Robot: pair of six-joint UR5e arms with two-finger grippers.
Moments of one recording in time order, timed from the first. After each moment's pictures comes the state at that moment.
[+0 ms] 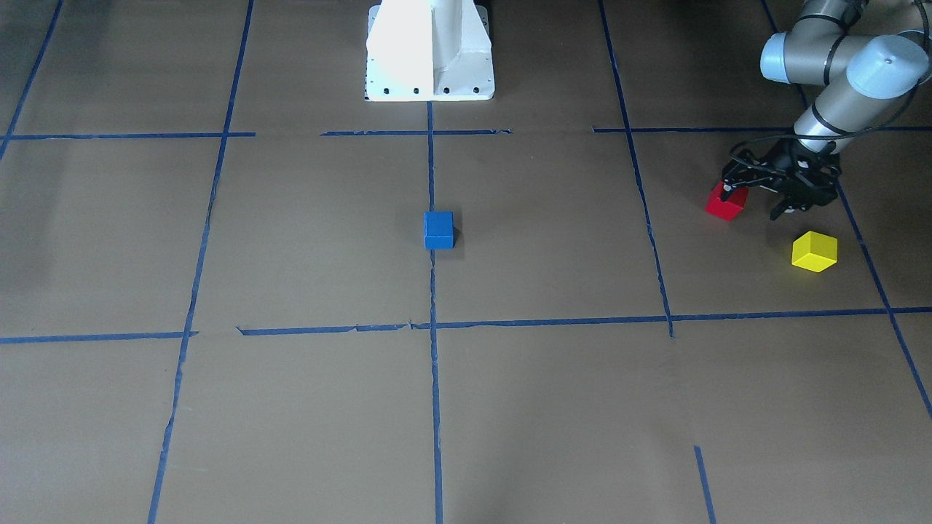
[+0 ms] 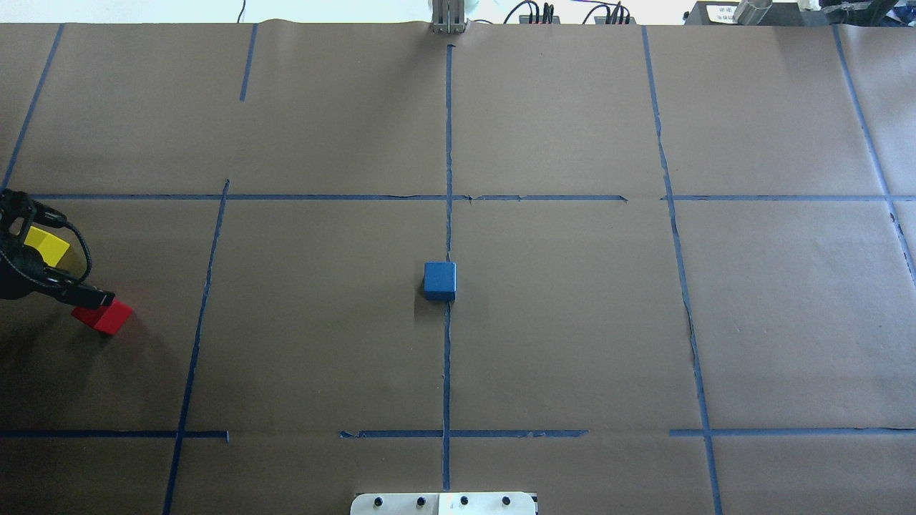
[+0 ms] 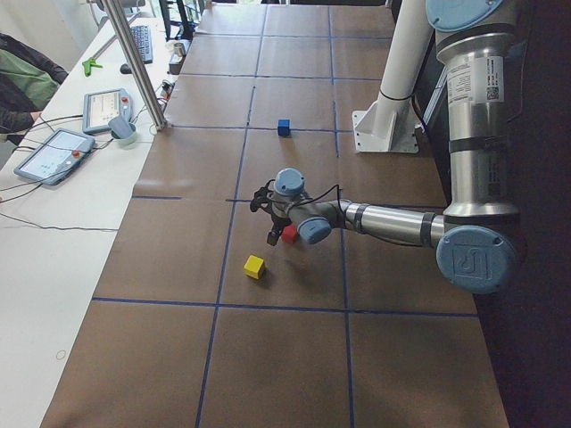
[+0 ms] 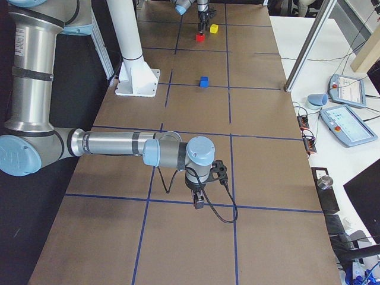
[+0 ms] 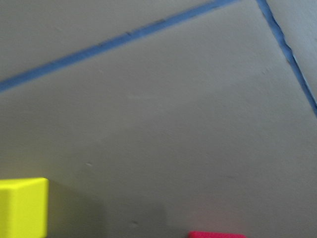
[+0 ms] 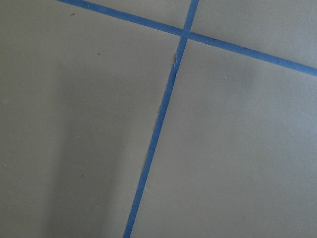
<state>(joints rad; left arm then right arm) -0.82 -1.42 -1.74 -2.35 -2.07 -0.61 1.57 -1.74 1.77 -1.66 2.31 -0.31</state>
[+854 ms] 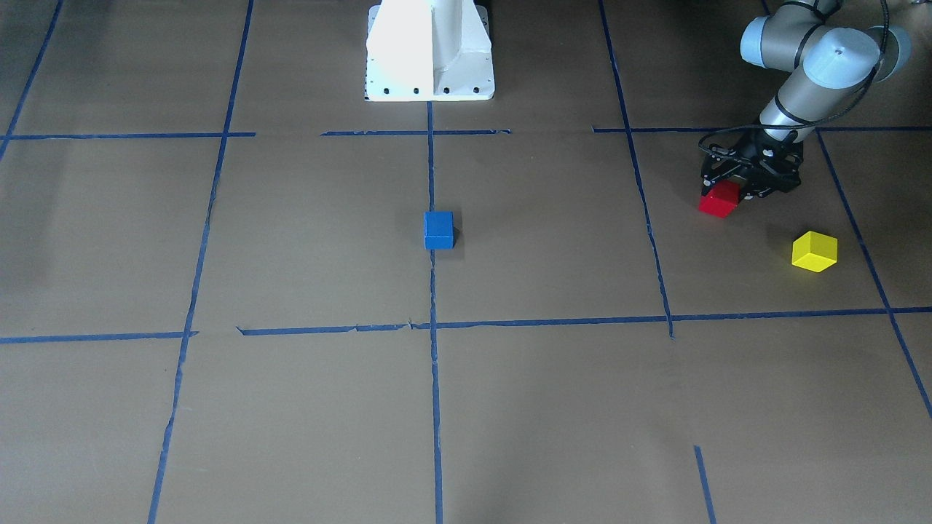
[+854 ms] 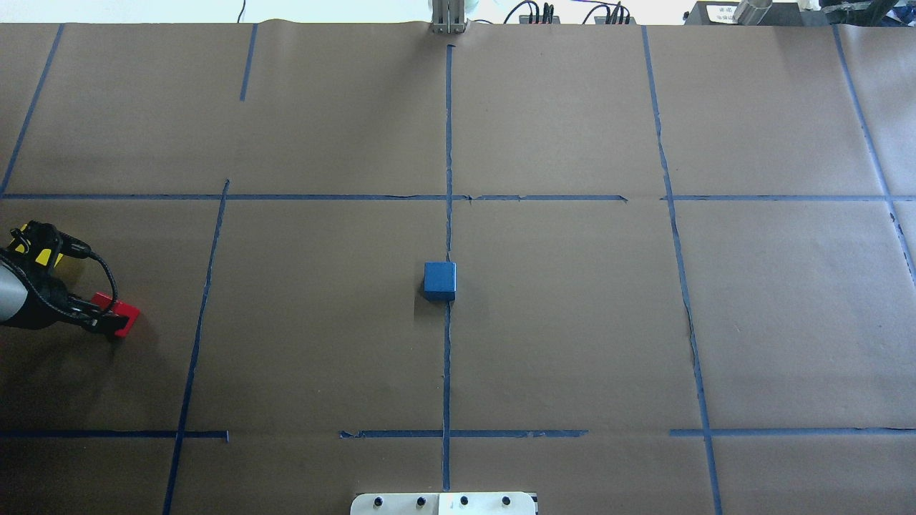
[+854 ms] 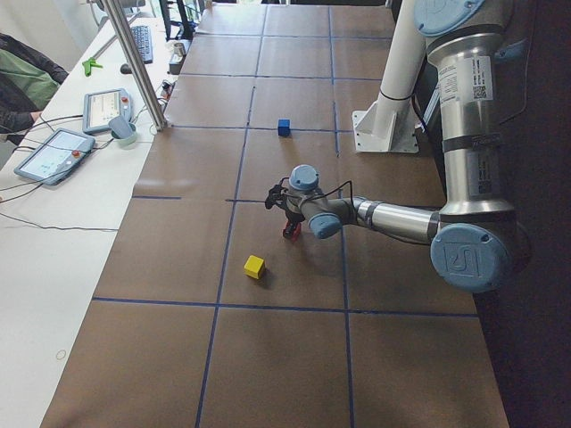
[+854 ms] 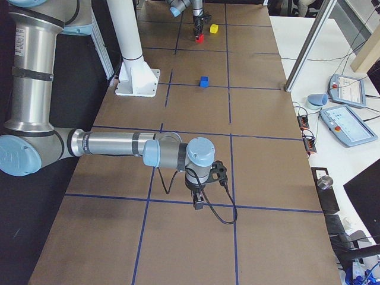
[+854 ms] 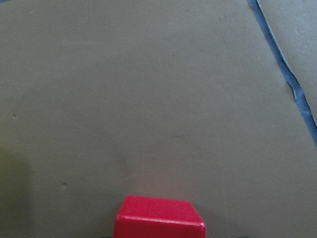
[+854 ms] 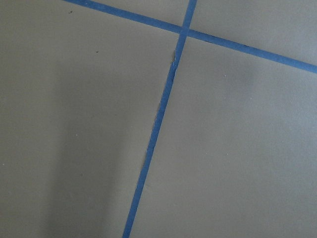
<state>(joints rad) -0.74 -1.40 -1.77 -2.35 -2.02 -0.67 1.57 -1.74 1.76 -1.66 2.31 -0.31</state>
